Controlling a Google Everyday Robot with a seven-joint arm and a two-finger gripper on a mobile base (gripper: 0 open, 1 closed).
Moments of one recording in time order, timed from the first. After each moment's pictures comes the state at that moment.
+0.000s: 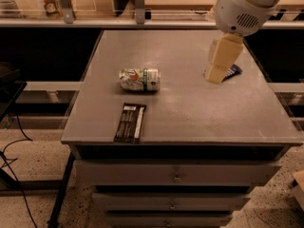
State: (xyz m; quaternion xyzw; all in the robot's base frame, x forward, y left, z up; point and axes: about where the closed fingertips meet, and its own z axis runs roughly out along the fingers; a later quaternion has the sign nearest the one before) arm 0.537 -0.135 0.981 -0.65 0.73 -0.03 0.21
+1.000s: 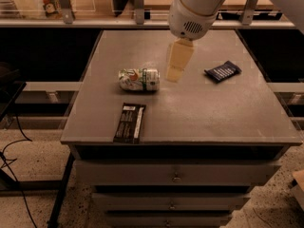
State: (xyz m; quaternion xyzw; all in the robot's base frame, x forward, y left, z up) arm 0.578 -0.050 0.956 -0.68 0.70 -0.02 0.22
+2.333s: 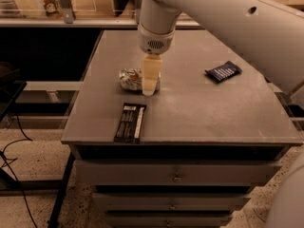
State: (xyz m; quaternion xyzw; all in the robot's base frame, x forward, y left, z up) arm 0.623 -0.001 0.888 -0.70 0.70 -0.03 0.15
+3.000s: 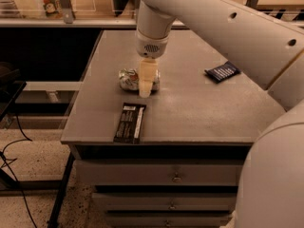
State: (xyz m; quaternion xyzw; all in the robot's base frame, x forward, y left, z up) arm 0.639 0.015 0.861 -0.71 0.69 0.00 0.14
